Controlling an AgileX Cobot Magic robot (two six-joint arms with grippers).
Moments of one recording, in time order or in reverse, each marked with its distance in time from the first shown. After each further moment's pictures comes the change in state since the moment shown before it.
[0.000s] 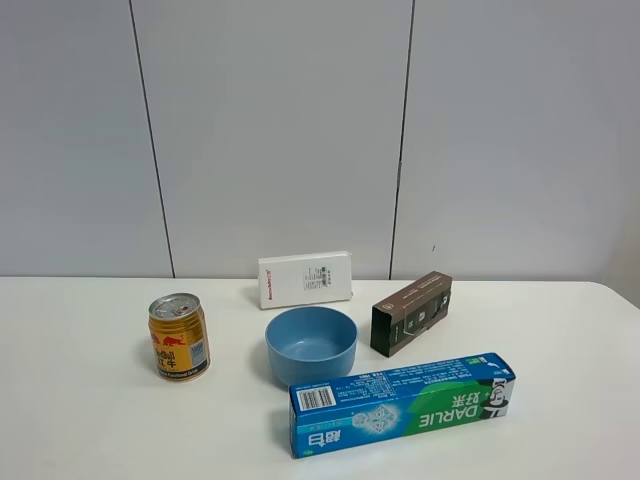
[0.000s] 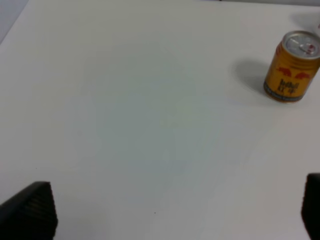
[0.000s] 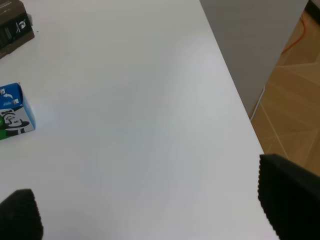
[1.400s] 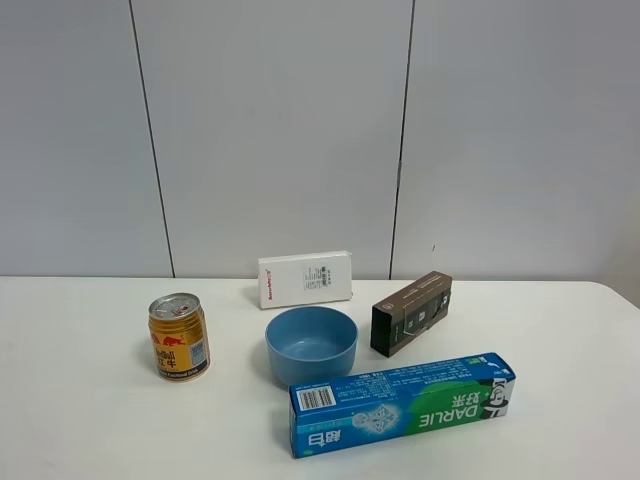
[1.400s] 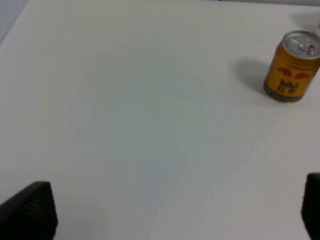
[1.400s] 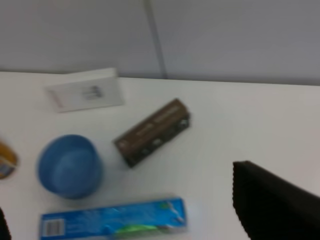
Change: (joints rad) left arm 0.000 0.000 0.000 0.000 0.000 0.000; right arm 0.000 0.992 -0.845 0.562 0.032 -0.279
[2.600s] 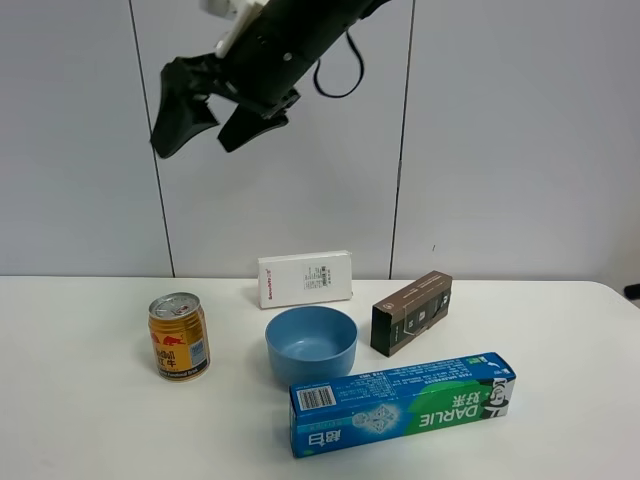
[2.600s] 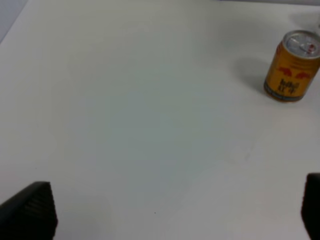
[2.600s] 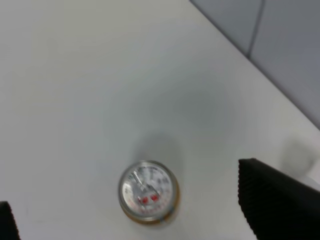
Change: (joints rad) left arm 0.000 0.000 0.000 0.000 0.000 0.001; right arm 0.694 1.162 -0.817 0.027 -0.166 -0.277
